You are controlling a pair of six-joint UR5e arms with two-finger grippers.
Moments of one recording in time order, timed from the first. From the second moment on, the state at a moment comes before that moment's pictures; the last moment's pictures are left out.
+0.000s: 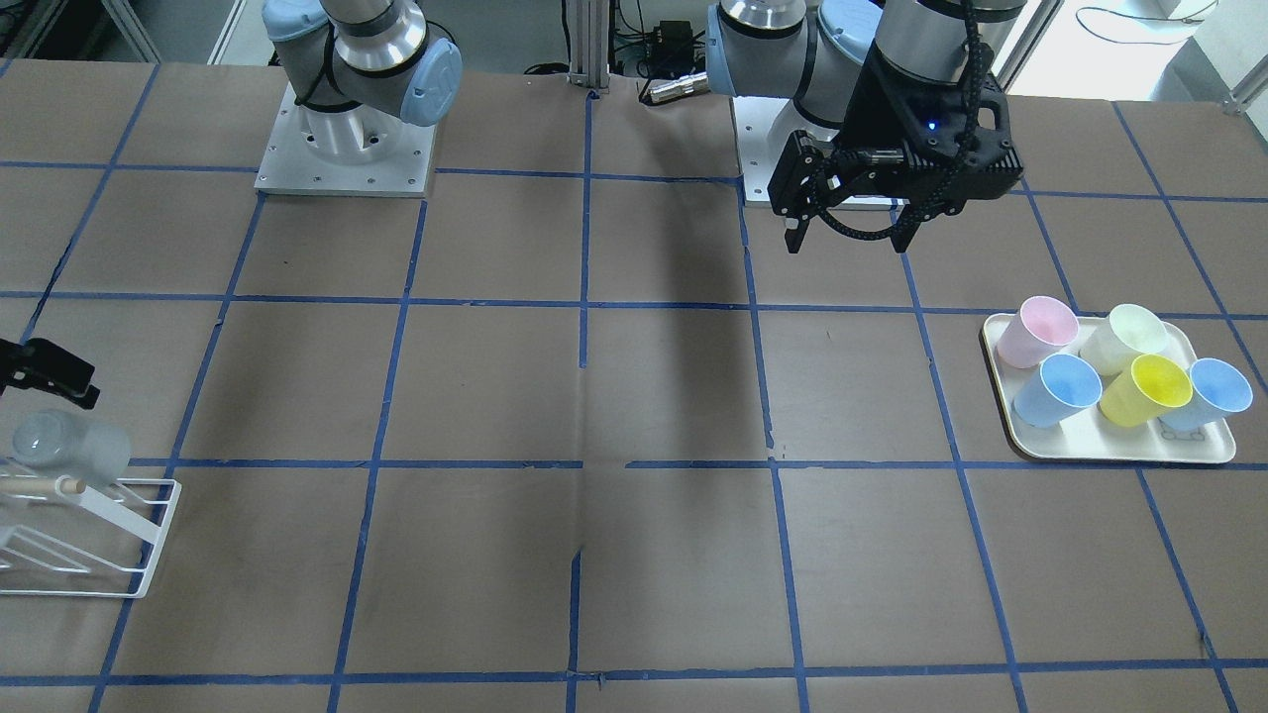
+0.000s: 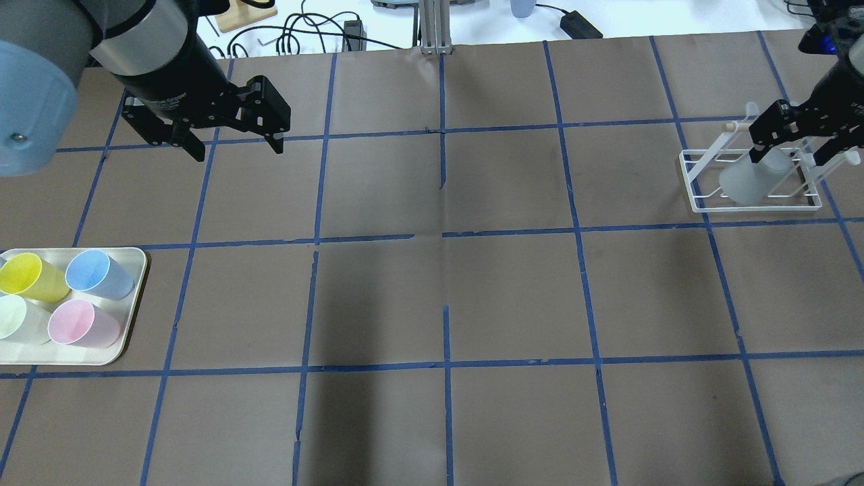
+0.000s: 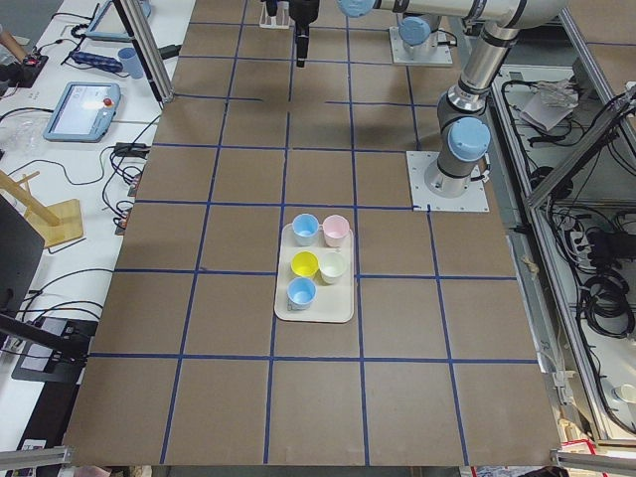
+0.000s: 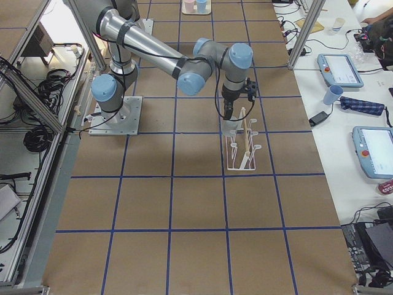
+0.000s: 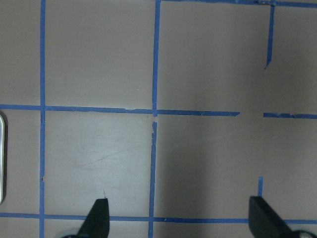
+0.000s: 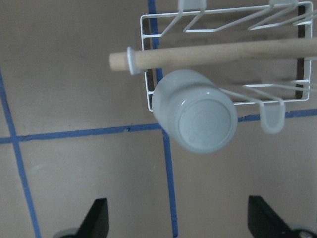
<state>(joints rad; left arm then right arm) -1.61 -1.54 -1.55 -1.52 1.56 -0.08 1.11 -1.41 1.64 -1.75 -1.56 -0.37</state>
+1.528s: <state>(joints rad) -1.60 -1.54 -1.55 -1.52 1.56 -0.08 1.59 -1.75 1.71 -1.54 -1.56 0.18</state>
